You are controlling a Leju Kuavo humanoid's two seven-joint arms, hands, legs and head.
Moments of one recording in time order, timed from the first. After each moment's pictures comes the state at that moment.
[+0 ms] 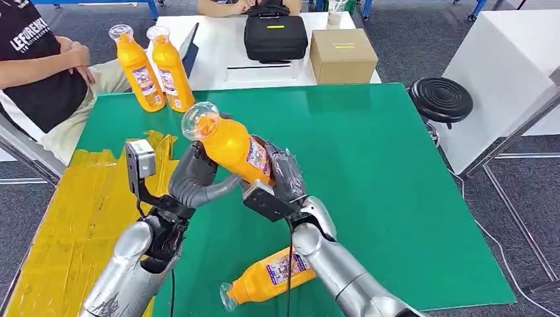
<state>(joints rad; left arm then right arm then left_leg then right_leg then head) -0.42 -0.10 -0.52 -1.40 0.45 -0.10 -0.10 -0.44 0.17 0.52 -1.05 0.50 -0.36 -0.35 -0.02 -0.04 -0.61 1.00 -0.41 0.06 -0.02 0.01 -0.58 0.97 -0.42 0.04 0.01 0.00</state>
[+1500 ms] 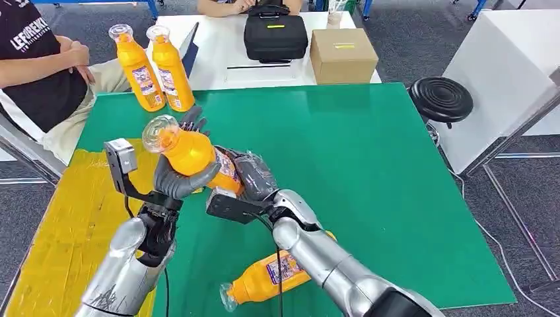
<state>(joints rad) -0.43 -0.10 -0.45 -1.32 0.44 0.00 -0.18 -0.57 0.21 0.70 -0.91 0.56 -0.22 -0.29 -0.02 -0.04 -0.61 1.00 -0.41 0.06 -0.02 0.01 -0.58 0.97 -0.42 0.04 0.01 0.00</state>
